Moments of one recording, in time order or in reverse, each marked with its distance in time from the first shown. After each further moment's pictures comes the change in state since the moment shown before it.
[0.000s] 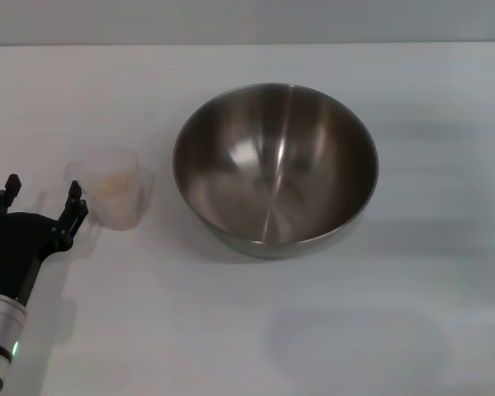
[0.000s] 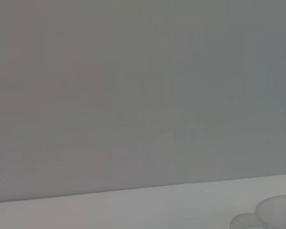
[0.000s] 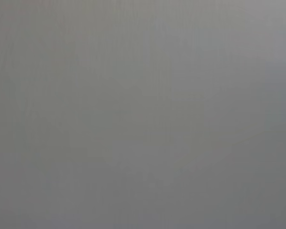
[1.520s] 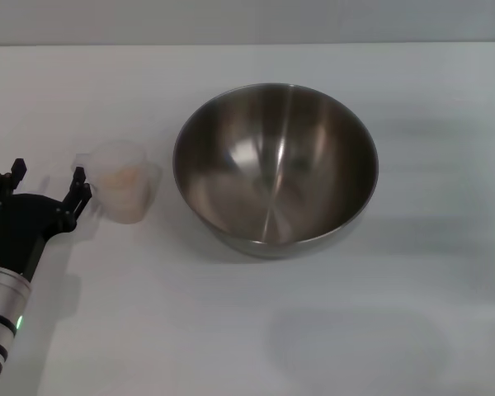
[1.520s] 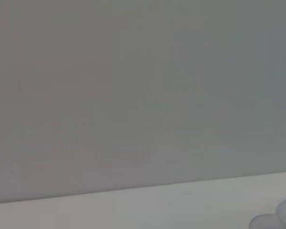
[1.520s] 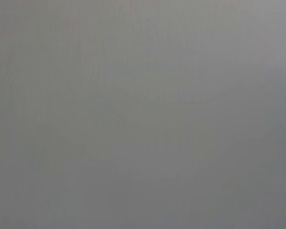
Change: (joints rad) left arm -0.083 0.000 -0.006 0.041 -0.046 -0.054 -0.012; right arm 0.008 0.002 -0.001 0.006 0.000 -0.001 0.000
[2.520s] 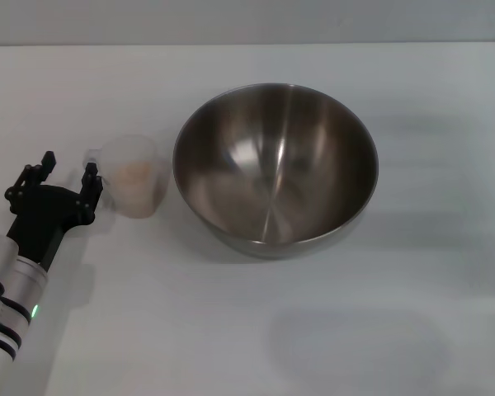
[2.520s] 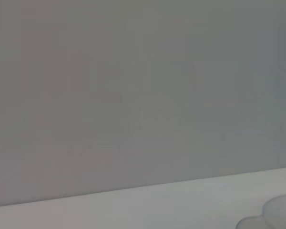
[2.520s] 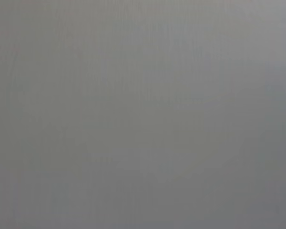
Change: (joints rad) left arm -0.043 0.000 0.020 -0.002 -0.001 -0.040 -0.001; right arm 0.019 -0.003 -0.002 -0.004 0.000 0.009 0.000
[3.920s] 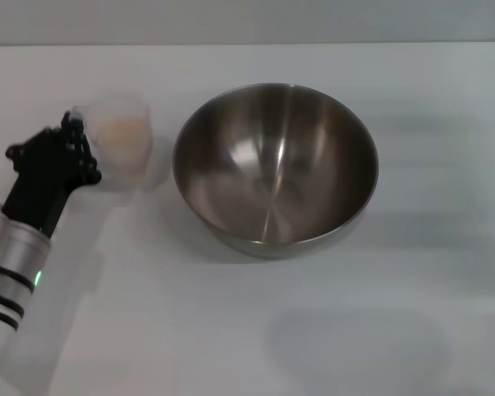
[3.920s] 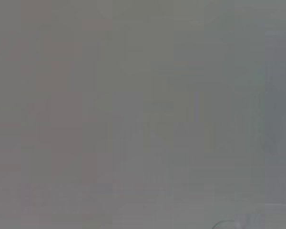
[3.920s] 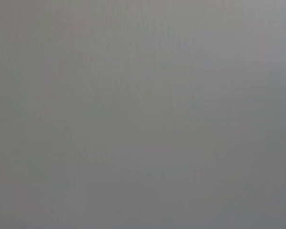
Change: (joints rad) left arm -0.030 0.022 -0.013 -0.056 0.036 0.086 -0.037; right arm 0.002 0.003 0.002 -0.004 0.000 0.002 0.000
